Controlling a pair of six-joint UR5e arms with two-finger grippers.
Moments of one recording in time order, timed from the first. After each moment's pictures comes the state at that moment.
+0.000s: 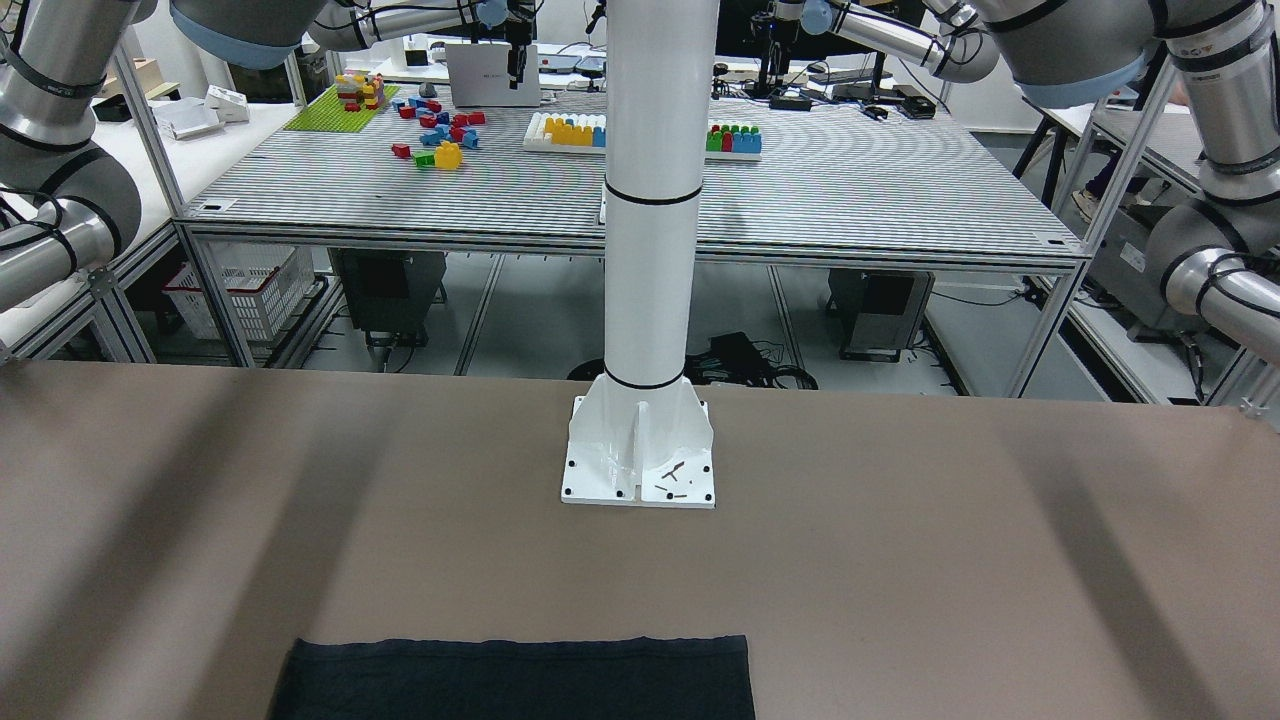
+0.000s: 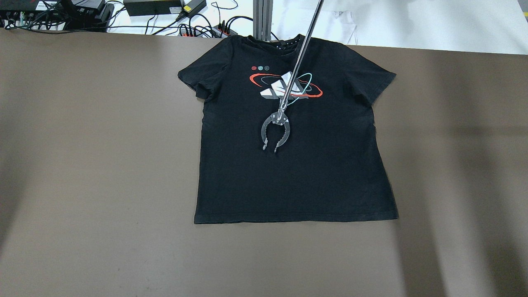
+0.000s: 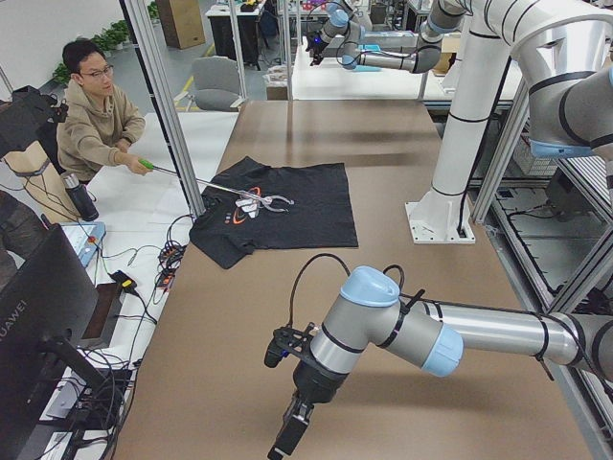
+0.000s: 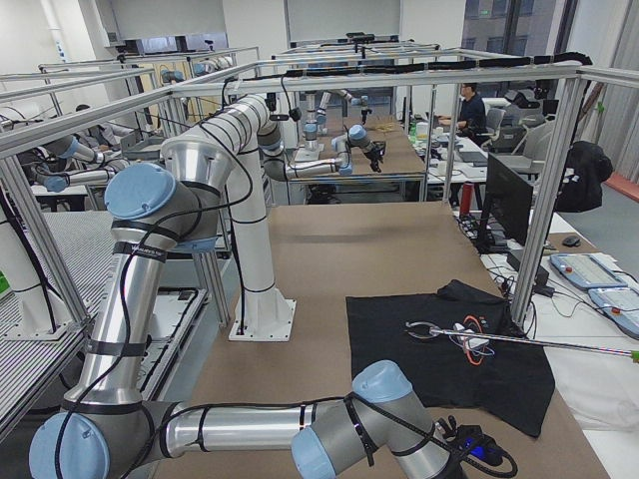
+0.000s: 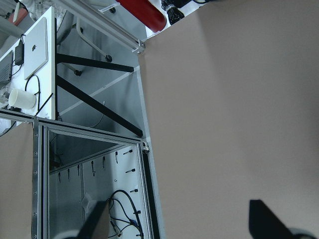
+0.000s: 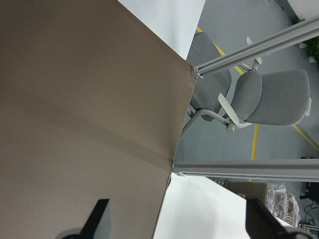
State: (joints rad) left arm -1.69 -1.47 -1.81 -1.94 -1.83 0.12; right arm 1.71 -1.66 1.74 -1.08 1.84 -0.28
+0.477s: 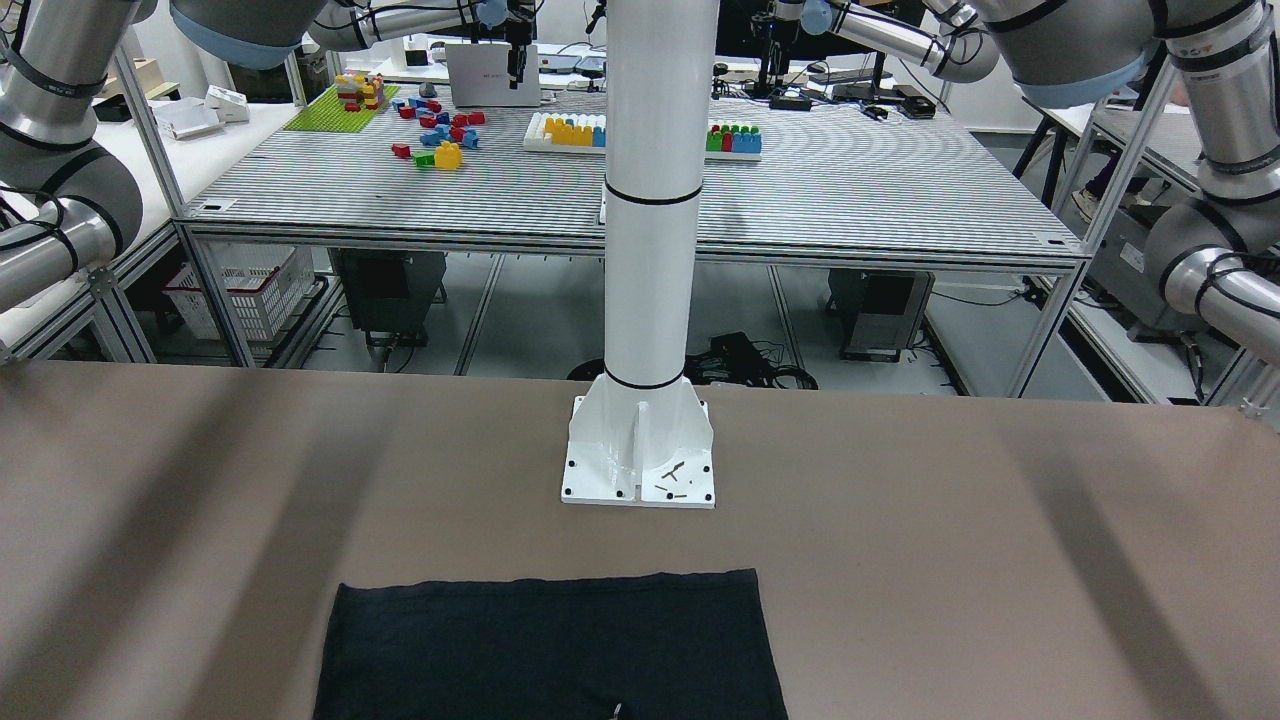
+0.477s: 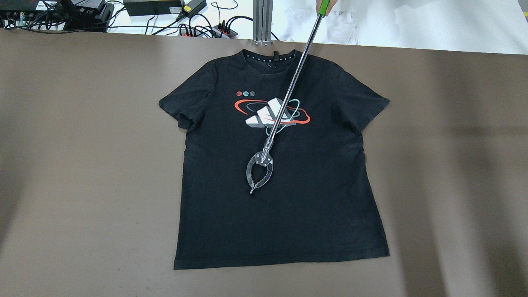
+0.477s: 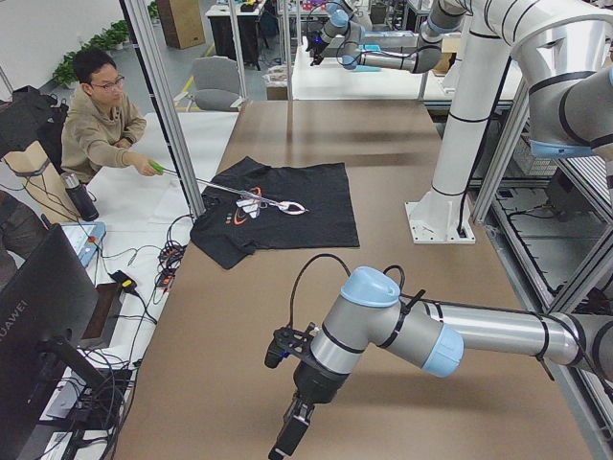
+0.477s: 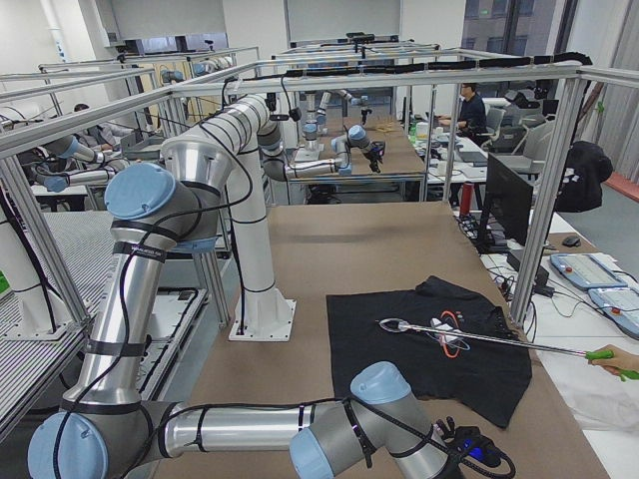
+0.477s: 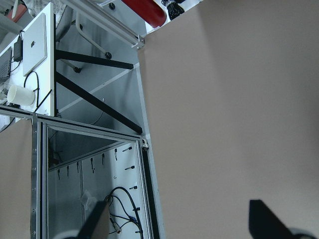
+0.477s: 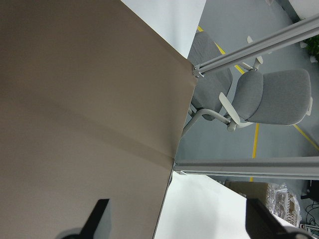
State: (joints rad) left arm -1.69 -1.46 -1.80 -1.94 -1.83 0.12; right arm 1.71 -1.67 1.74 -1.08 1.85 -0.28
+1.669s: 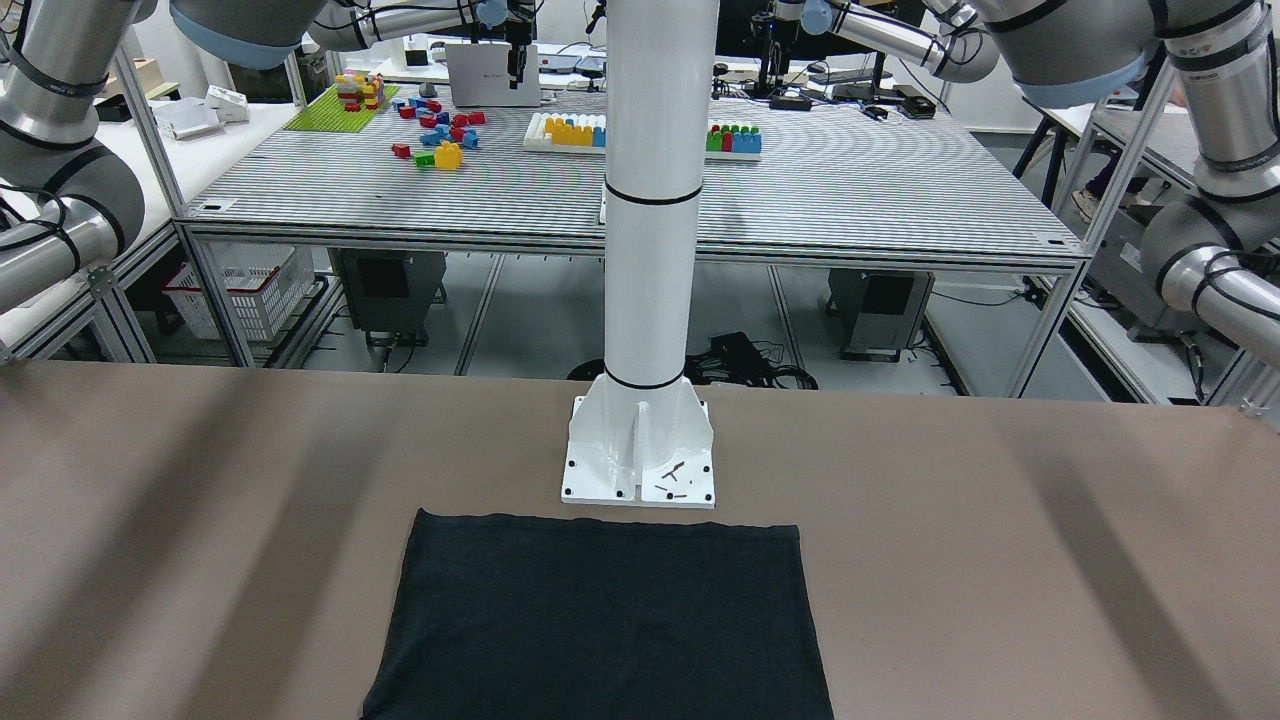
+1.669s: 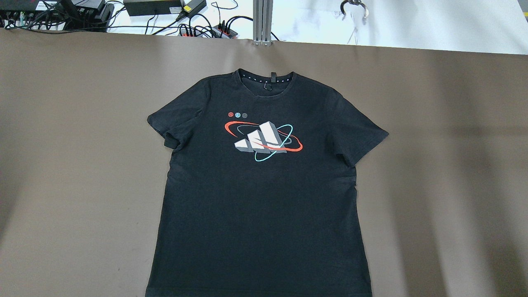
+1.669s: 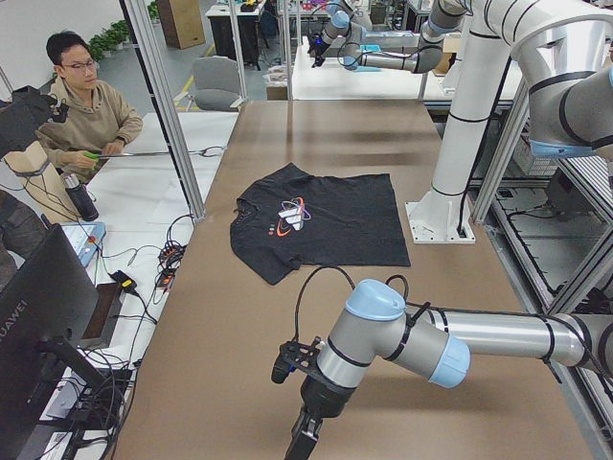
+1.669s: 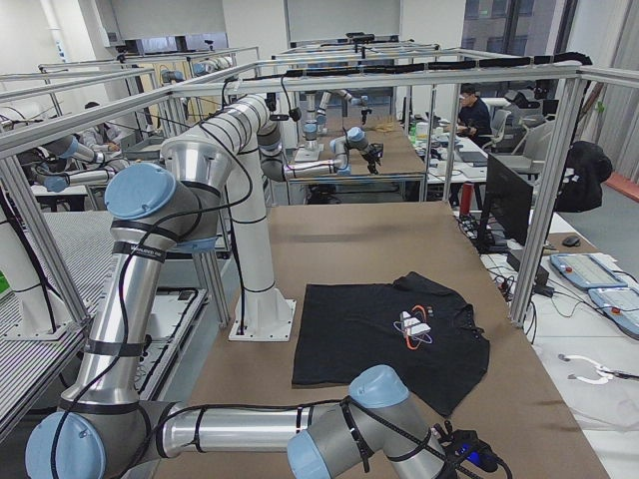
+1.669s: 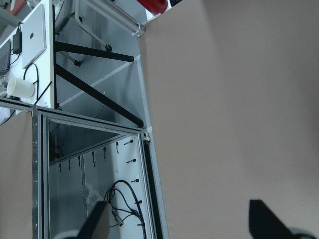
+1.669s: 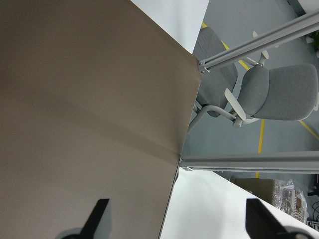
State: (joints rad) left arm -1.69 -1.44 -1.79 -1.95 -1.82 0.13; right arm 1.70 -1.67 1.74 -1.08 1.86 -0.27
